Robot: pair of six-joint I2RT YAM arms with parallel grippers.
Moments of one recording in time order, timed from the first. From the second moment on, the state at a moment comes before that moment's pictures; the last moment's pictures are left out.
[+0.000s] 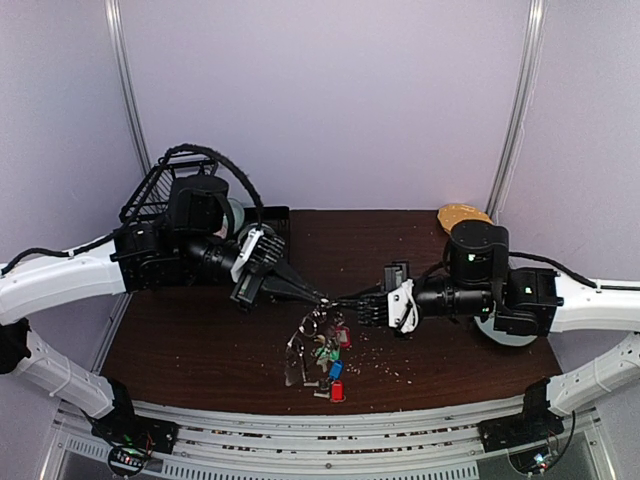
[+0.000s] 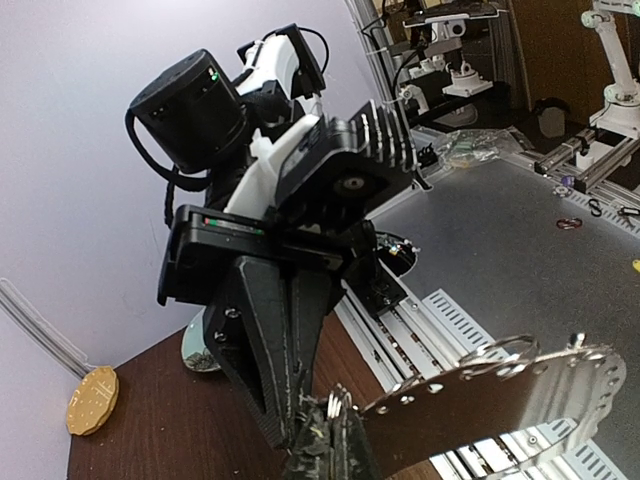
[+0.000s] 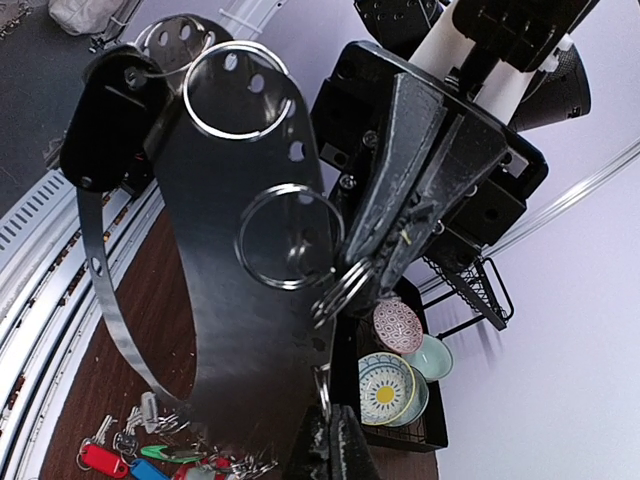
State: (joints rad) left arm -0.97 1.31 1.15 -0.16 0.89 0.64; right arm 1.14 1.15 0.91 0.02 -0.24 -0.88
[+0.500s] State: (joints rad) left arm -0.94 1.23 1.03 -0.05 0.57 0.53; right arm 1.14 1.15 0.91 -0.07 -0.18 -0.66
